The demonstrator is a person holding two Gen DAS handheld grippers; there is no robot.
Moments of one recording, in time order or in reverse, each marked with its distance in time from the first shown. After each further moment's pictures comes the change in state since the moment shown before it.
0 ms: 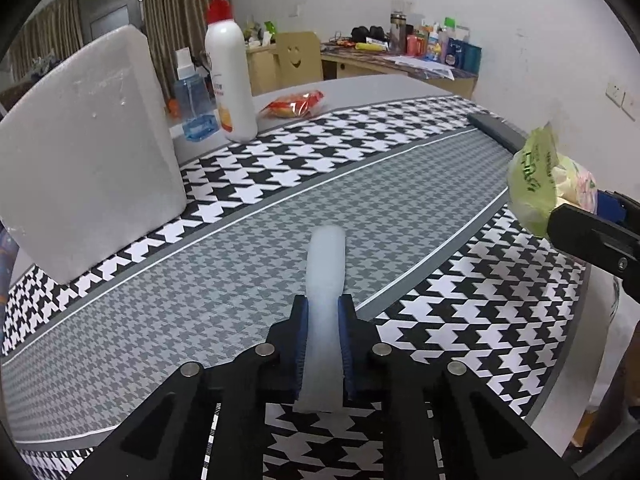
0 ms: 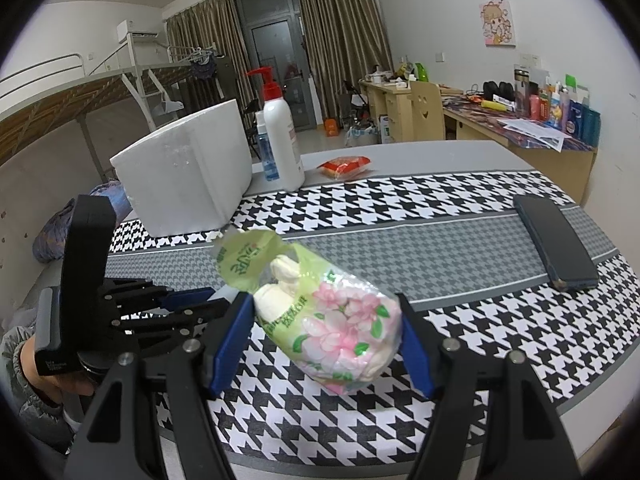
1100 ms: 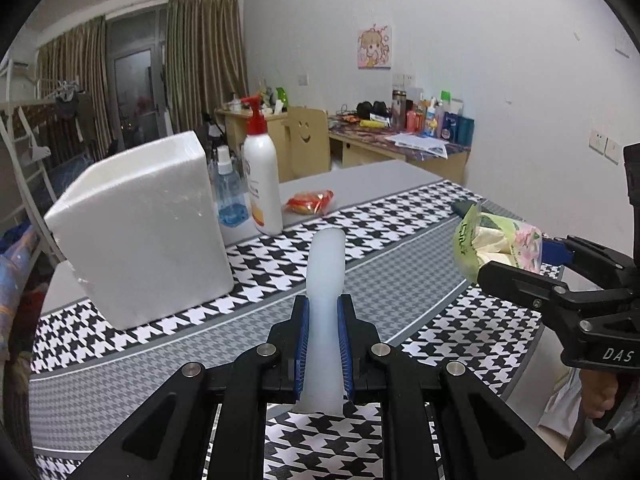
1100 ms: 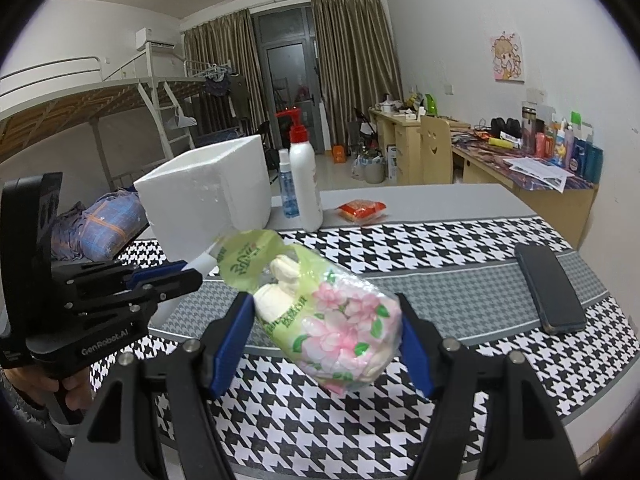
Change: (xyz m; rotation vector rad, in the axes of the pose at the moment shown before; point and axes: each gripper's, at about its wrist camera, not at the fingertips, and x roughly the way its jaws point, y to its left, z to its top) left arm -0.094 0.012 0.011 -0.029 -0.256 0.014; right arm -0.021 0.025 0.024 -0.066 -0.094 0.008
